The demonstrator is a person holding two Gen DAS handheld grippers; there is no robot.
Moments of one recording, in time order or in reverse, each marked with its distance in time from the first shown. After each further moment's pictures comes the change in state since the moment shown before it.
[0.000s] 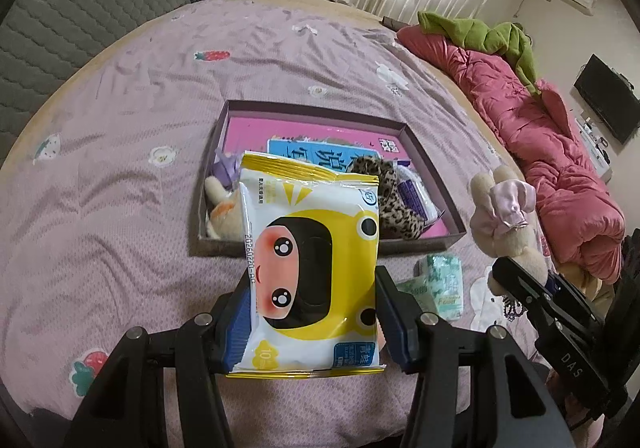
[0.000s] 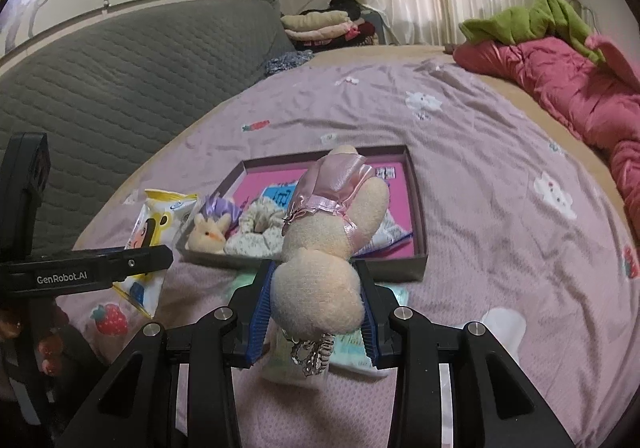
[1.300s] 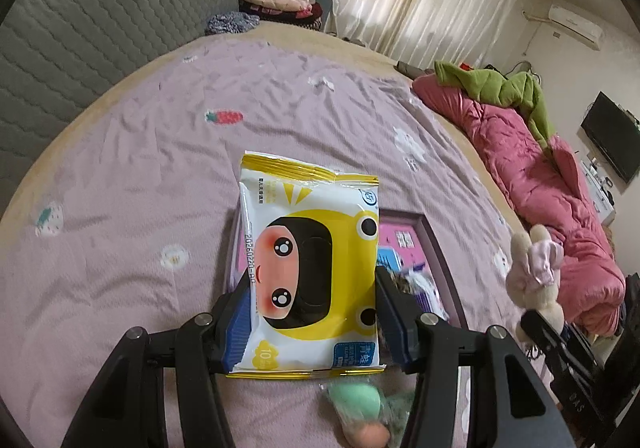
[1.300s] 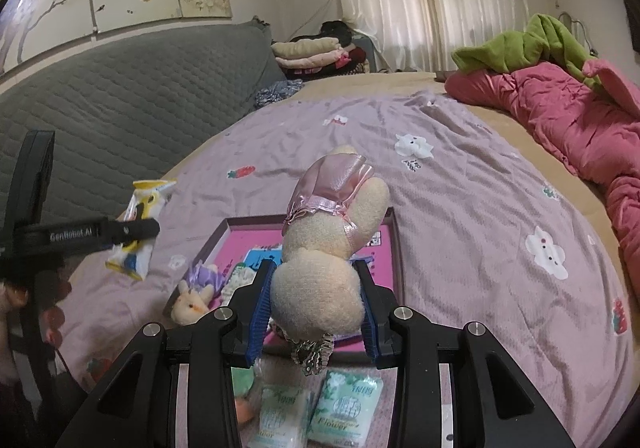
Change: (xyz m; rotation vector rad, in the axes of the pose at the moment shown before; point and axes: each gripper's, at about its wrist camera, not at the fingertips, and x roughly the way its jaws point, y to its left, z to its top) left arm 0.002 0.022 0.103 -0.054 -0.131 0.014; right arm 0.011 -0.018 0.069 0.010 -0.093 -0.028
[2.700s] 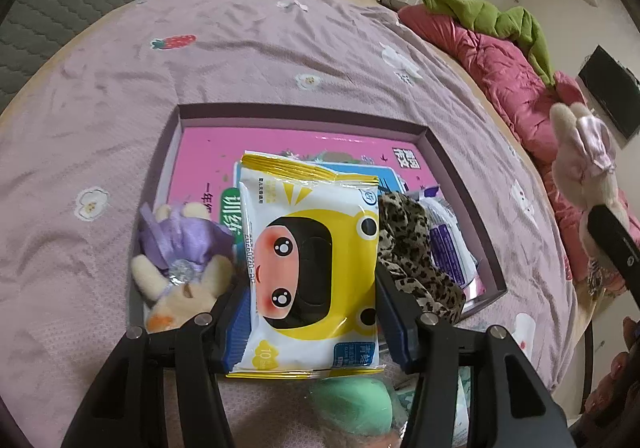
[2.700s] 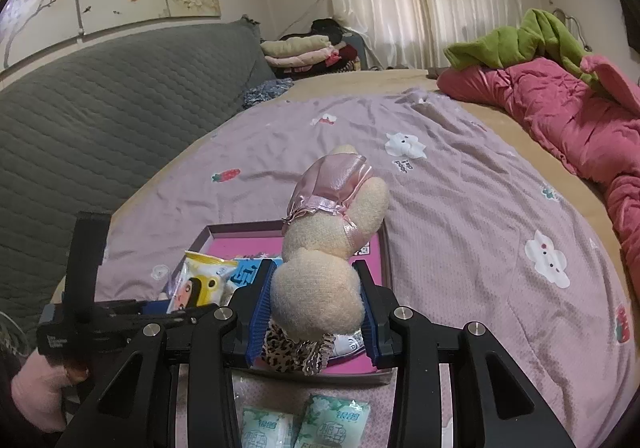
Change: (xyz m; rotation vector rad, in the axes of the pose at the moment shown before) left arm 0.102 -0.026 -0.053 0.075 0.209 -0.031; right arm 0.027 -0.017 0.006 0.018 0.008 -0.034
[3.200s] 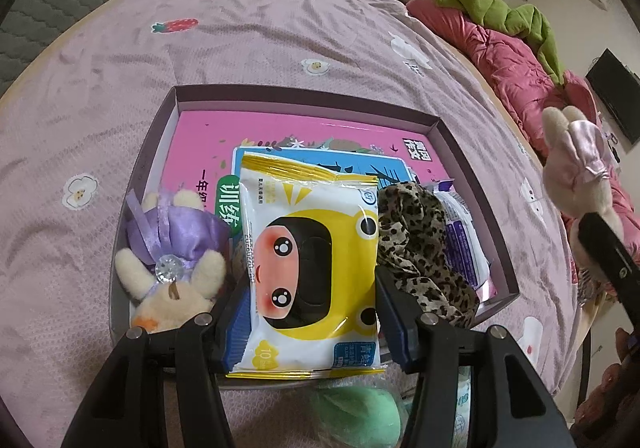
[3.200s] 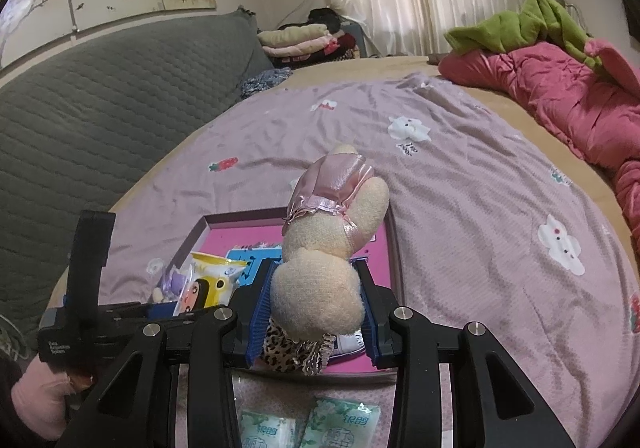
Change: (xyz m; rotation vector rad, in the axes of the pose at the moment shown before) left arm 0.019 0.004 0.000 -0.027 0.029 0.005; right arm 0.028 -0.004 -0.009 0.019 0.046 0.022
